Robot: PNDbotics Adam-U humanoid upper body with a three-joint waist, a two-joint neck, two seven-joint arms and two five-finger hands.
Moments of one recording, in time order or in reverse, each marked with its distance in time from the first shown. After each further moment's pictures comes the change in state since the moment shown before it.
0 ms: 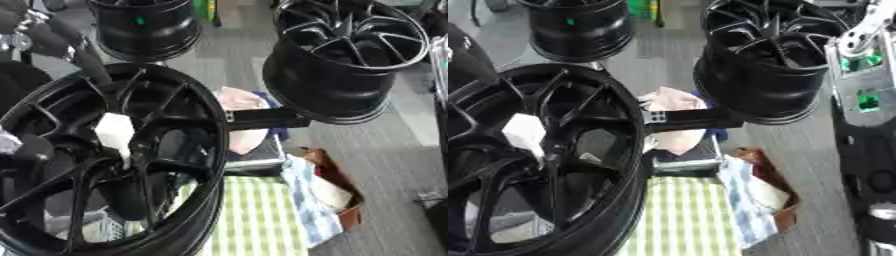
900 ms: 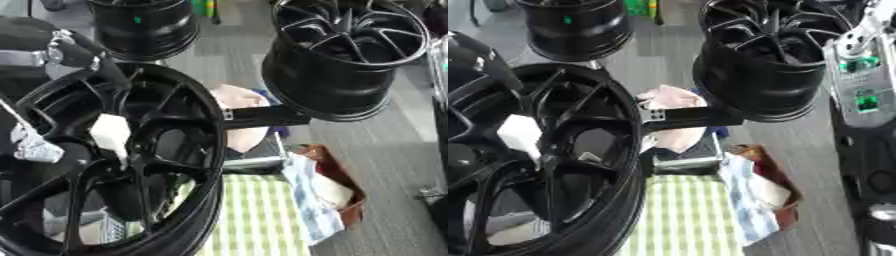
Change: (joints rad) left arm -0.040 -0.017 -0.079 0.015 -0.028 0.237 0.132; right arm 0.001 0.000 0.006 0.010 -0.034 -0.008 -0.007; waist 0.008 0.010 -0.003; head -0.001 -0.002
